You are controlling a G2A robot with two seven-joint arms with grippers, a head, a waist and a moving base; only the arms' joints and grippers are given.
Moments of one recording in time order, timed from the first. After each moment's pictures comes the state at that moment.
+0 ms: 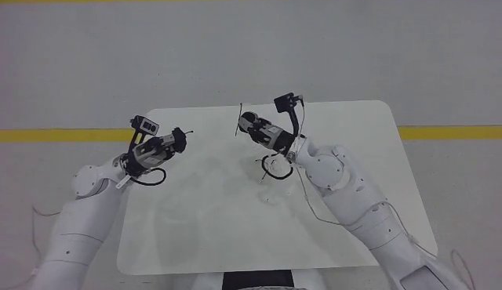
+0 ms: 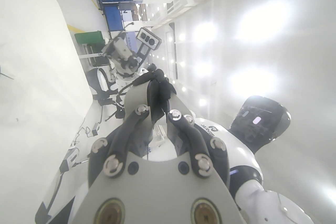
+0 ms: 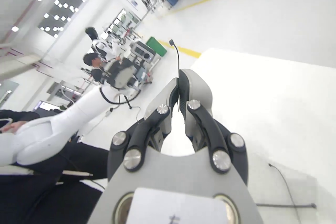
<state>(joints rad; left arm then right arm) 1.35 -1.04 -1.41 -1.28 -0.91 -0.34 -1.27 -1.14 -1.28 0.95 -1.51 -0.39 -0.33 0.32</state>
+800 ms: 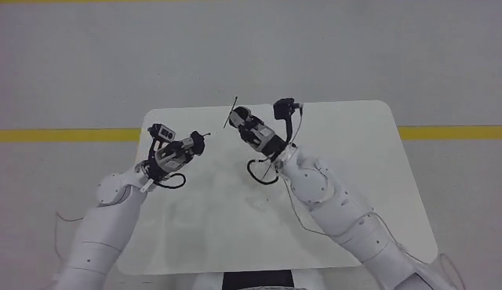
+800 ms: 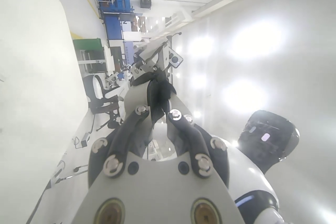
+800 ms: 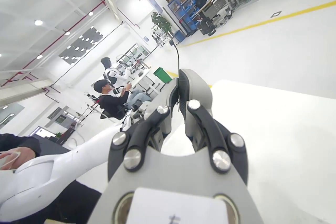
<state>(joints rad) 1.41 -1.12 -1.38 -1.35 -0.85 -0.34 -1.11 -1.19 -1.32 0.87 -1.56 -0.50 -0.30 0.01</state>
